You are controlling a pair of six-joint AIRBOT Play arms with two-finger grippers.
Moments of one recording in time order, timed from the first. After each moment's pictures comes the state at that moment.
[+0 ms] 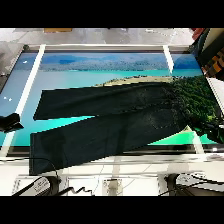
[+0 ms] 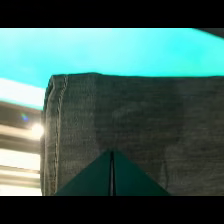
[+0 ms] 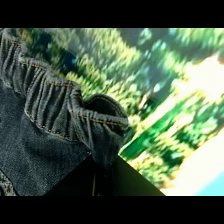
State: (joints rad) left arm 0.65 -1.19 1.12 1.32 -1.49 -1.24; right arm -0.76 -1.38 0.68 -0.67 0.63 1.08
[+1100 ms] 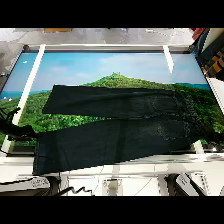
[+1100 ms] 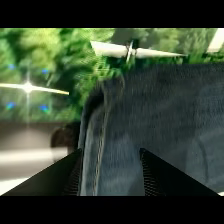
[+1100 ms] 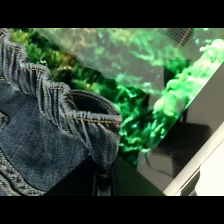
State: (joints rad) left arm 0.67 -1.47 1.03 1.33 -1.42 -1.02; right arm -0.88 -1.00 0.58 -1.26 0.77 1.56
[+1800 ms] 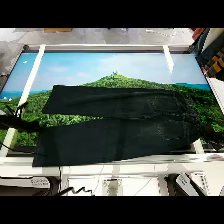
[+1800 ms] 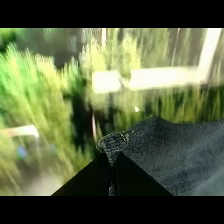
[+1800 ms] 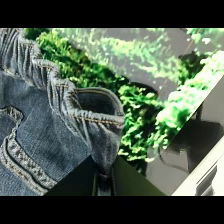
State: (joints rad) left arm 0.61 -1.57 1.07 1.20 -1.19 -0.85; right arm -0.88 -1.00 0.58 -1.20 0.79 1.56
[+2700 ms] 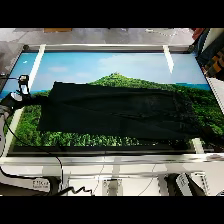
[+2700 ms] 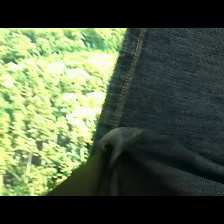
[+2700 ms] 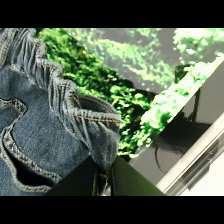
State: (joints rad) left arm 0.34 -1.60 1.19 1.18 -0.54 -1.00; right arm -0.88 -0.86 0.53 -1.22 0.84 1.53
